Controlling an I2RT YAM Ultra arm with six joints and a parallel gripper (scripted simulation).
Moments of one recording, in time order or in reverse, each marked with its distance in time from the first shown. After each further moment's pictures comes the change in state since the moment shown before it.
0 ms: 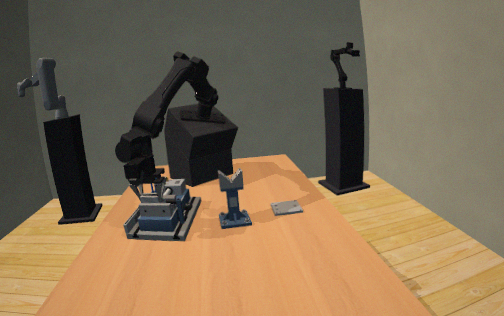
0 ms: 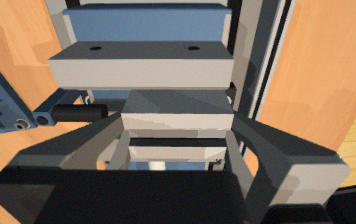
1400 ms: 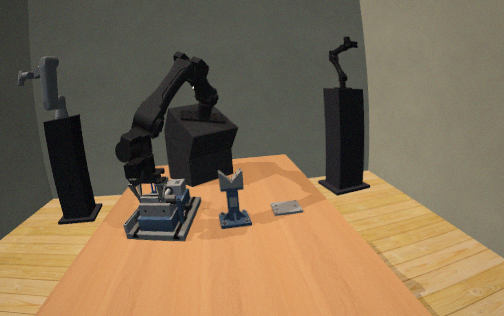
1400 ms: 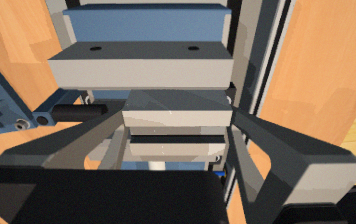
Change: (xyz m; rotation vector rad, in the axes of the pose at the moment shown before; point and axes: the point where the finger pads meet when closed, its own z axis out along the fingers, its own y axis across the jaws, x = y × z) arm 0.000 0.000 0.000 0.000 0.000 0.000
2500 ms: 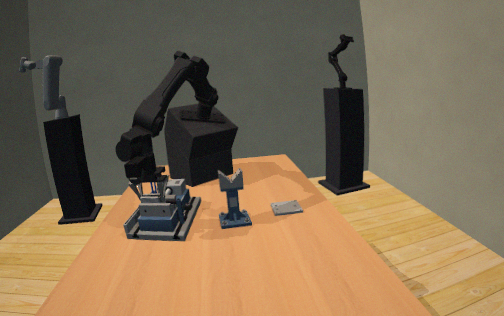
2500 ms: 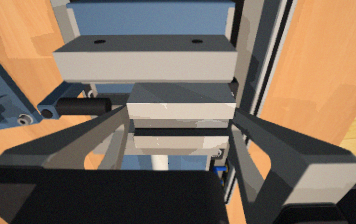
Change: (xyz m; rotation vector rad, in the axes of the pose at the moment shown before) arm 0.003 0.002 -0.003 -0.003 0.015 0.002
